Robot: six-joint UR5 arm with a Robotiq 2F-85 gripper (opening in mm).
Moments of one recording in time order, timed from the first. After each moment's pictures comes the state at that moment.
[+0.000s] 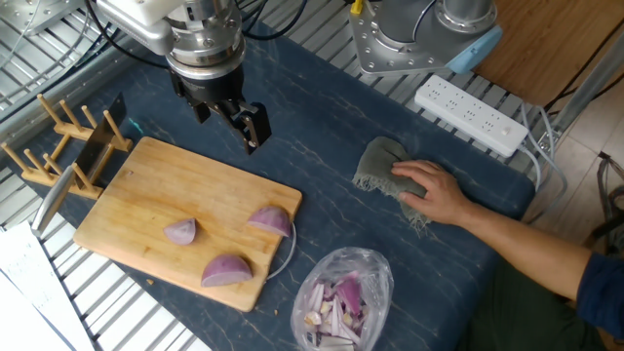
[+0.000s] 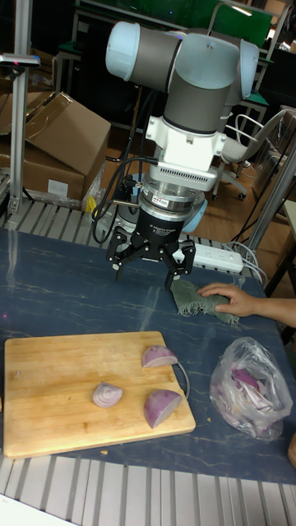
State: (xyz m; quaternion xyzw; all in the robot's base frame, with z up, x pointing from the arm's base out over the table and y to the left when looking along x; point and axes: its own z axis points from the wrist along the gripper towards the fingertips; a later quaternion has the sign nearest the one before) arm 0.544 0.002 0.190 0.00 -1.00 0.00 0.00
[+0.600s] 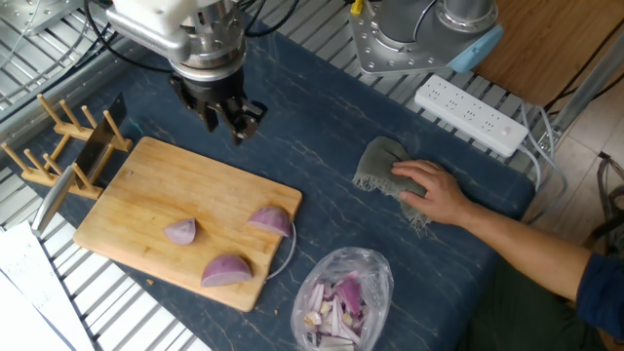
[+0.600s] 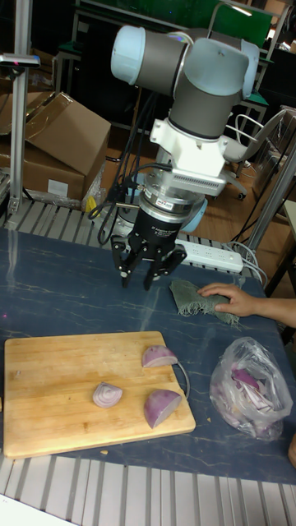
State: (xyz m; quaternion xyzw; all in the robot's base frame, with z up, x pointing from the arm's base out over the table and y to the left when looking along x) arm 0.539 -0.011 0.187 0.10 -0.99 0.03 0.01
